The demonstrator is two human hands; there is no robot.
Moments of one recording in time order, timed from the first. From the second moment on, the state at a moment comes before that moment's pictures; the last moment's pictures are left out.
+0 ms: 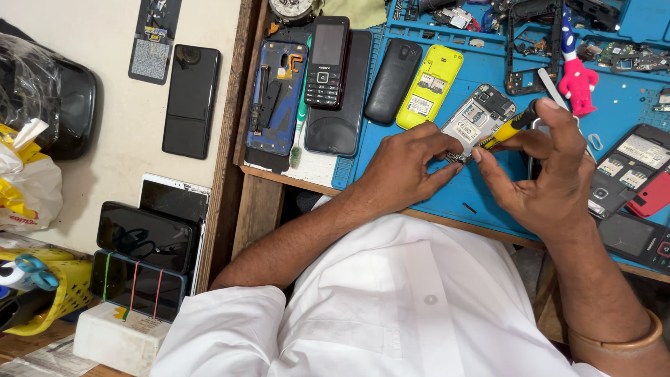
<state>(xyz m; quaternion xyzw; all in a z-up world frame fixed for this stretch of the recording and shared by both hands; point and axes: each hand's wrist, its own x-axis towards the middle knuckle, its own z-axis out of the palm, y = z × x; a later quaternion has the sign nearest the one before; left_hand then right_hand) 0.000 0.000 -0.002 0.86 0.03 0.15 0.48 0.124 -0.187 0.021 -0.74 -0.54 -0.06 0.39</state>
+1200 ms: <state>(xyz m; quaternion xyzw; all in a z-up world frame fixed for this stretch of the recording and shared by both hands) -0.017 0.007 0.000 0.85 0.05 0.14 0.50 0.141 -0.225 -0.015 -0.73 -0.48 -0.02 0.48</state>
